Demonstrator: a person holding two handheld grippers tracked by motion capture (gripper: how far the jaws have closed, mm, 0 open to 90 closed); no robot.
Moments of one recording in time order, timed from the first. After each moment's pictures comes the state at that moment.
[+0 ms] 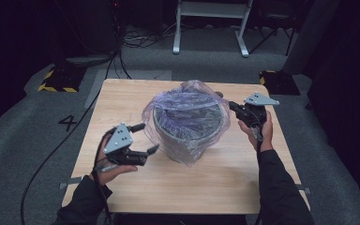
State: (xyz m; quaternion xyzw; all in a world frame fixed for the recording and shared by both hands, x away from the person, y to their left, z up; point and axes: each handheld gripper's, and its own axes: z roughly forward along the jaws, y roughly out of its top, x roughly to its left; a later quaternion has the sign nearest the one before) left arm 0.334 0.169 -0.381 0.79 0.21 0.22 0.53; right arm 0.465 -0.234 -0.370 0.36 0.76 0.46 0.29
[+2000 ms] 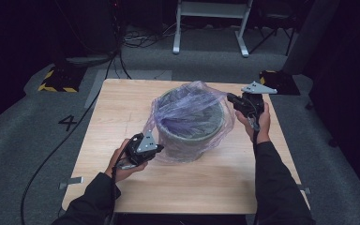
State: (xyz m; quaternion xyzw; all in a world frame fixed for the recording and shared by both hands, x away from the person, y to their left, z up) left arm 0.370 0.143 -0.435 0.88 0.20 0.20 0.39; right arm 0.482 -0.222 -0.348 0.39 0.75 0.45 0.29
